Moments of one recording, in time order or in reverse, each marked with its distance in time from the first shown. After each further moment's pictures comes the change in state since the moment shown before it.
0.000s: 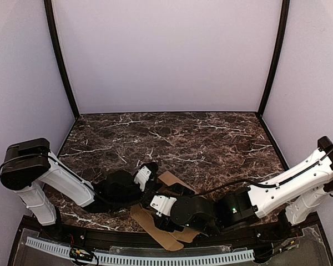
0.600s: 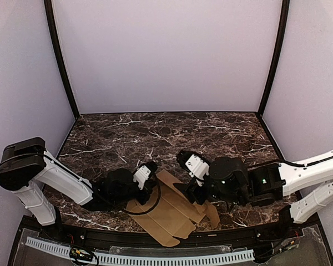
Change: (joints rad) left arm 0.010 -0.033 0.018 -0.113 -0.087 0.094; right arm -0.216 -0.312 -0.181 0.008 -0.149 0.128
